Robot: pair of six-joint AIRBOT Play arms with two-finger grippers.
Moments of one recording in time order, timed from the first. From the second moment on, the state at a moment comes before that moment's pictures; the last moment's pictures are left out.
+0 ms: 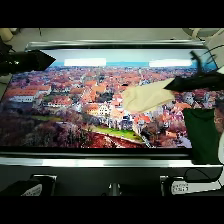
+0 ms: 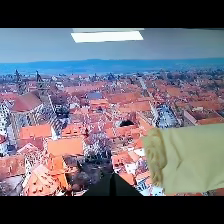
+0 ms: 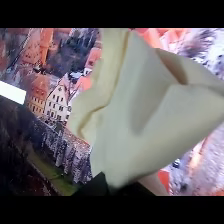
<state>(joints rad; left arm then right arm) -0.08 -1.17 1.54 1.02 -1.03 -1.40 -0.33 -1.58 1.59 -0.76 1.44 1.07</state>
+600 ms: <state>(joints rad) -0.08 -1.17 1.54 1.02 -1.03 -1.39 -0.82 -1.51 1.78 -0.82 1.55 1.14</state>
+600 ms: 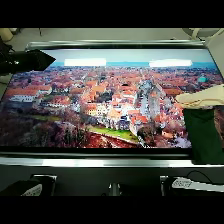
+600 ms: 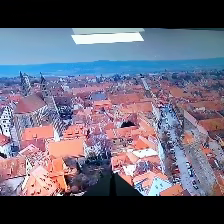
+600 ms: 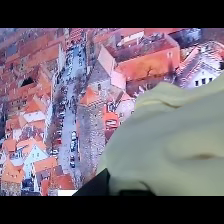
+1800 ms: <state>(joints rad) -0.08 -1.19 1.54 1.02 -0.98 -1.33 -0.93 -1.29 1.26 -1.53 1.67 1.10</state>
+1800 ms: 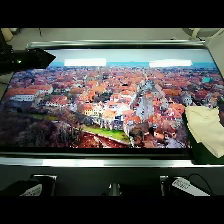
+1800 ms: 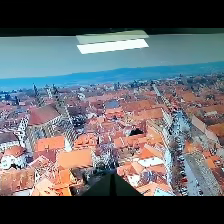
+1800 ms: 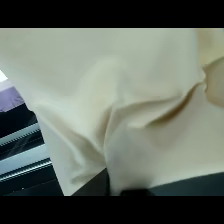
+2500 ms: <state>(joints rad) -0.08 -1.19 1.55 0.99 -0.98 -1.33 -0.93 -1.28 1.23 -1.67 1.60 1.10</state>
